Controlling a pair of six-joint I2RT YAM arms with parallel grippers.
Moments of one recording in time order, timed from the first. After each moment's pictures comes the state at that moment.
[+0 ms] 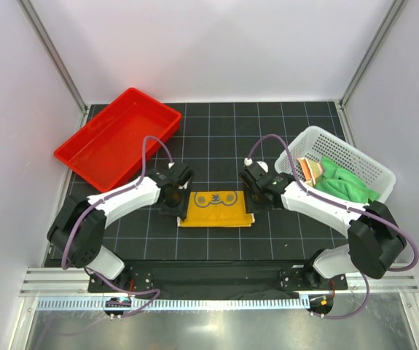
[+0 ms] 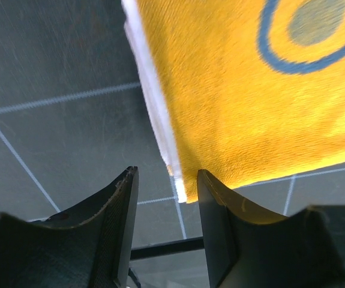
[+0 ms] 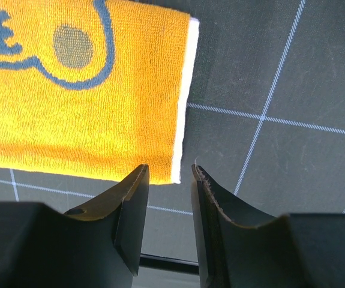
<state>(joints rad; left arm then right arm) -0.67 1.53 0.95 -0.73 -0.05 -0.50 0.72 1.40 0.90 -0.66 0.18 0.56</state>
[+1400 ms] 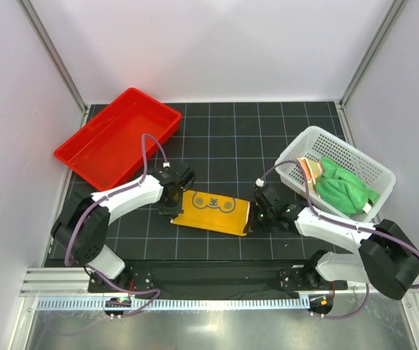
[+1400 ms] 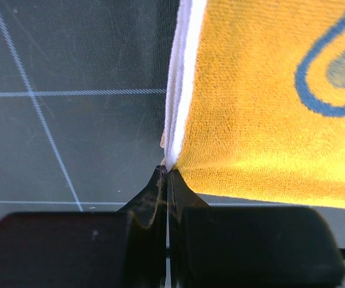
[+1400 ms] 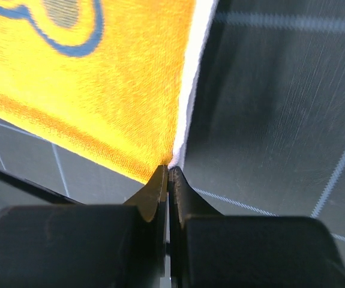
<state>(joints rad) -0.67 1.55 0.97 -0.80 -0.18 -0.61 0.72 1.22 0.55 -0.35 -0.07 0.79</state>
